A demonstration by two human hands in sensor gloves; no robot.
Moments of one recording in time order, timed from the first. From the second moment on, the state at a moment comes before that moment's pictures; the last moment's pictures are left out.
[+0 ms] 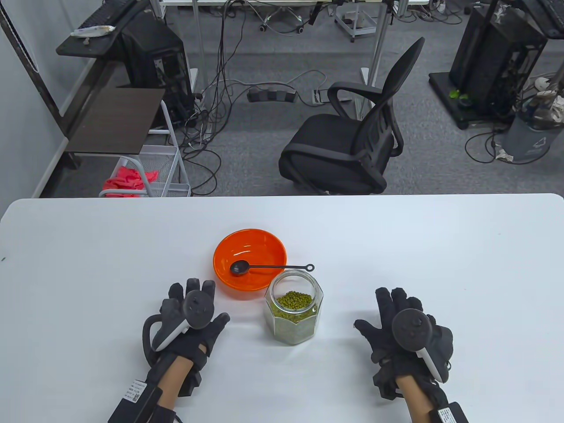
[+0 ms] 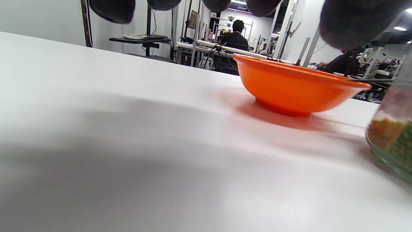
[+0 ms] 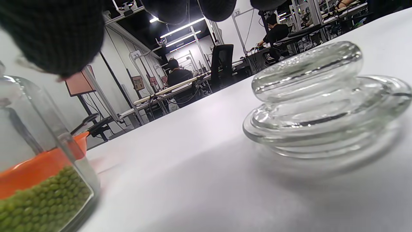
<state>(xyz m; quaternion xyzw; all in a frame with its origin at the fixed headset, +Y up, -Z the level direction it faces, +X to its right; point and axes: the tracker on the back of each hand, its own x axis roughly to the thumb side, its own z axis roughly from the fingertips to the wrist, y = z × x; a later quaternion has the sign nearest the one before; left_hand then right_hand) -0.220 -0.721 -0.352 -0.11 -0.02 0.10 0.99 0.216 -0.718 -0.297 -0.07 -0.08 0.97 0.24</state>
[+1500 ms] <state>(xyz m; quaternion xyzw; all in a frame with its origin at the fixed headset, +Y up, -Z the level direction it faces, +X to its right) -0.226 -0.745 -0.476 -0.20 0.18 0.24 0.93 0.219 -0.716 -0.295 -0.08 -0.10 0.96 0.26</state>
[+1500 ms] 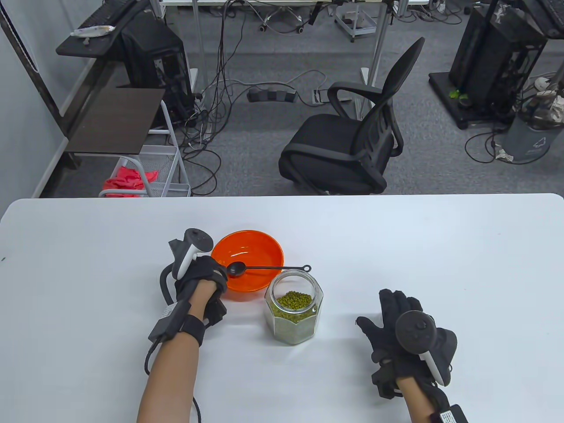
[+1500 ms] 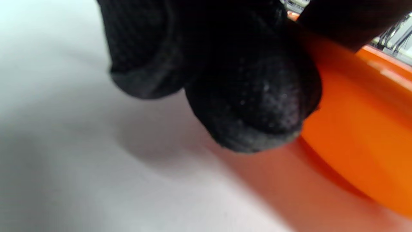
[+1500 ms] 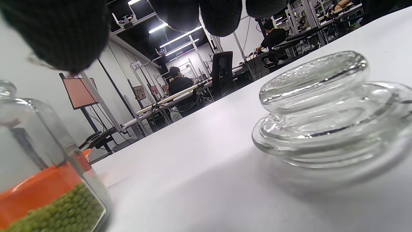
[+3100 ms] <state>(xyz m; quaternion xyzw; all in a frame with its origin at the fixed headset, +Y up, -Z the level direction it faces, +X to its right) -0.309 -0.692 -0.296 0.04 0.15 0.45 0.88 0.163 -0.667 -0.286 -0.04 -0.12 0.94 0.33</state>
